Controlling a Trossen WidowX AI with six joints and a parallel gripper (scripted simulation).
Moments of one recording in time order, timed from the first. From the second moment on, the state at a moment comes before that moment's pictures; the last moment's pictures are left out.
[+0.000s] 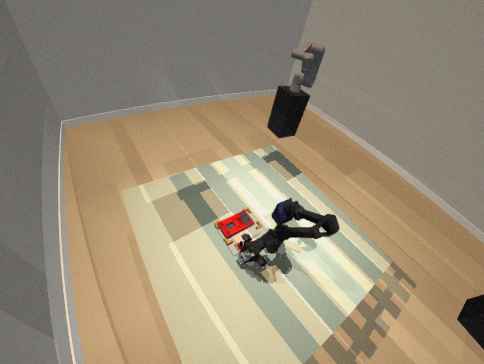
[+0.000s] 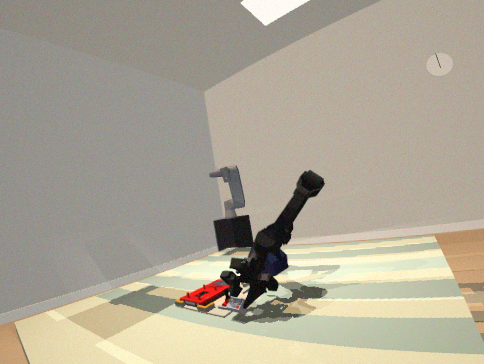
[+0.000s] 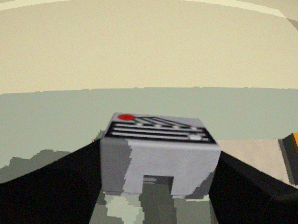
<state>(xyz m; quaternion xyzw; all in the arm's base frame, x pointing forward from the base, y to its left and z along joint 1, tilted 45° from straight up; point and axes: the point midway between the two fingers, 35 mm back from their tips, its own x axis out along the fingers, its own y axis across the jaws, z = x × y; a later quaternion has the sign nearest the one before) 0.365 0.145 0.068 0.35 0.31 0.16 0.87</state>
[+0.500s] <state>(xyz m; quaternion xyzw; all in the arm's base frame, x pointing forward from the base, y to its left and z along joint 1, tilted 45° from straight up) 0.367 0.155 0.056 0.35 0.31 0.16 0.87</state>
